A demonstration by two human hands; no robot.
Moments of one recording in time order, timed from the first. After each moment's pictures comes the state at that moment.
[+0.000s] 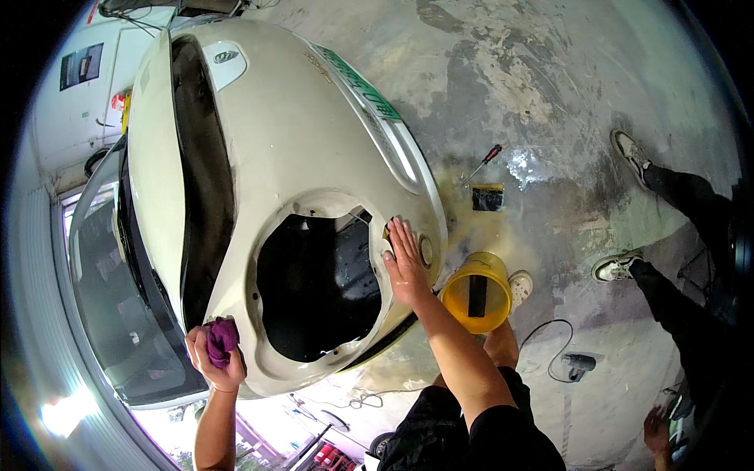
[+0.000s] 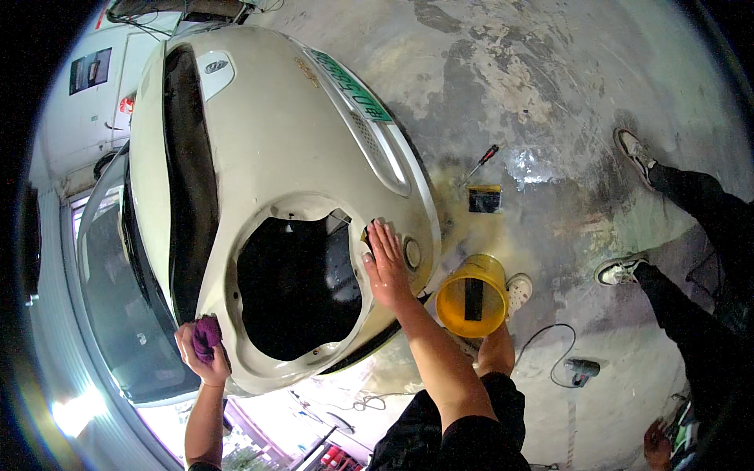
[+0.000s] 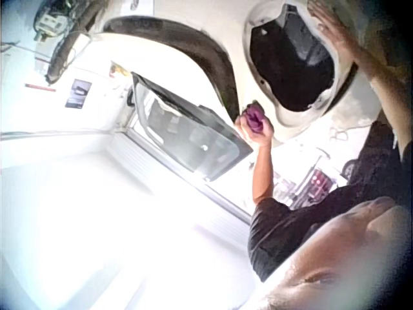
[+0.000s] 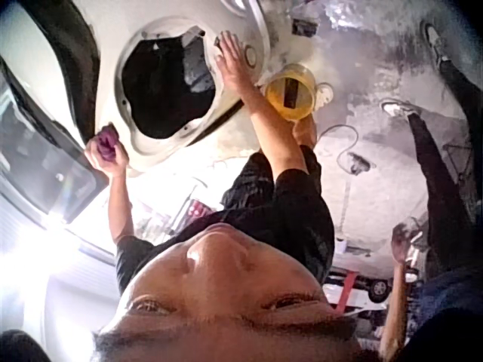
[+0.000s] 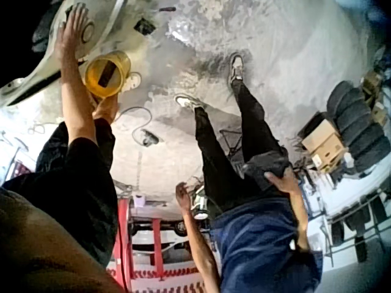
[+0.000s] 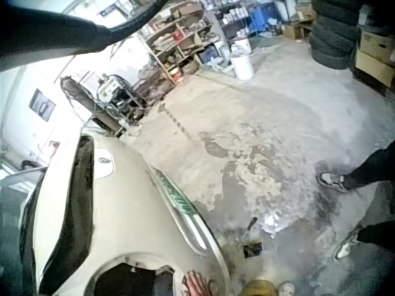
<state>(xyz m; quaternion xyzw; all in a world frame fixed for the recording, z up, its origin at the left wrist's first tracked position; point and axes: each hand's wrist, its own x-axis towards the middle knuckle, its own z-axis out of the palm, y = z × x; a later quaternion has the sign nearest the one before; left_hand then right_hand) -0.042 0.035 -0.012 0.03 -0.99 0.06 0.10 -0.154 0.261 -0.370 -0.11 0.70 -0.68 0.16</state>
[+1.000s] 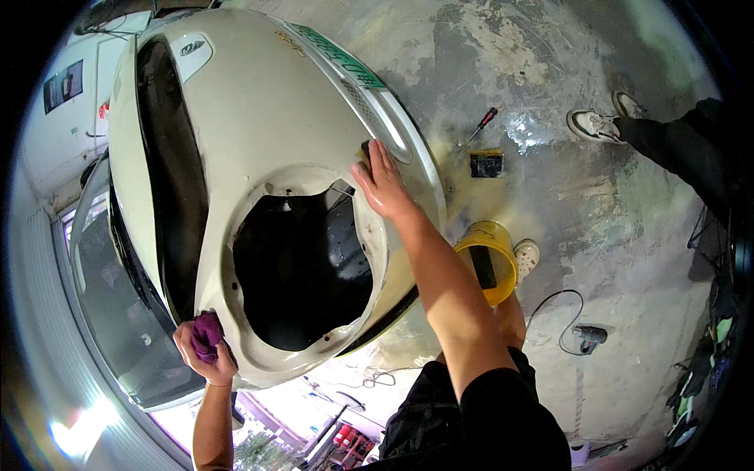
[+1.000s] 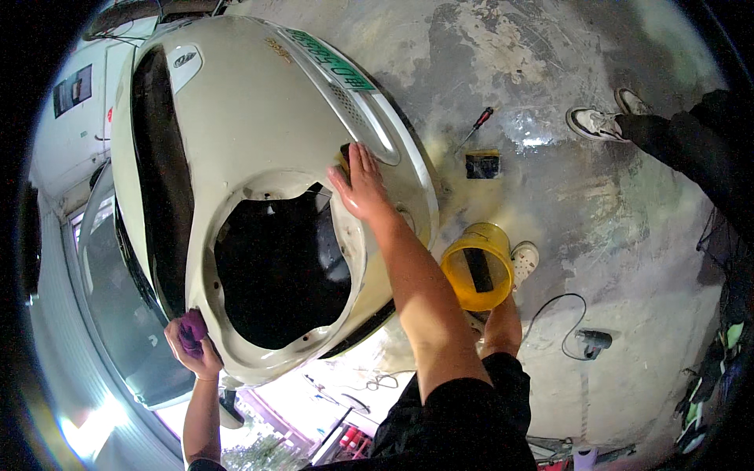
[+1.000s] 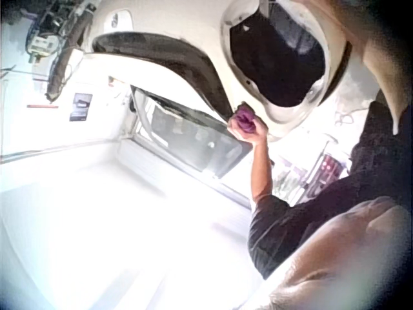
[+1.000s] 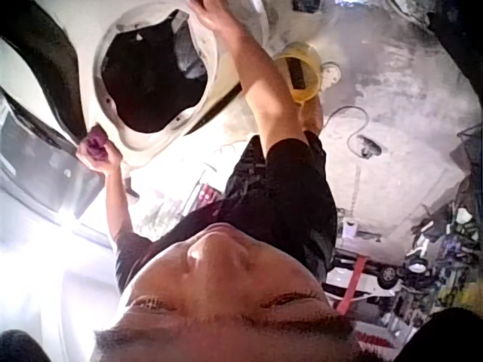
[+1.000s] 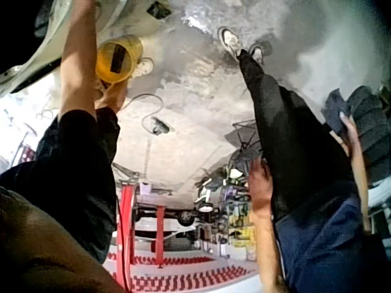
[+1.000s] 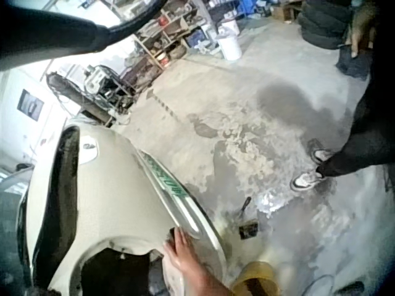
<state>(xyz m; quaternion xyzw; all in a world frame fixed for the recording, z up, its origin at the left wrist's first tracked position) -0.048 0.026 -0.016 0.02 -0.99 0.05 0.09 -0.260 0.224 -0.409 -0.05 0.70 -0.67 0.22</state>
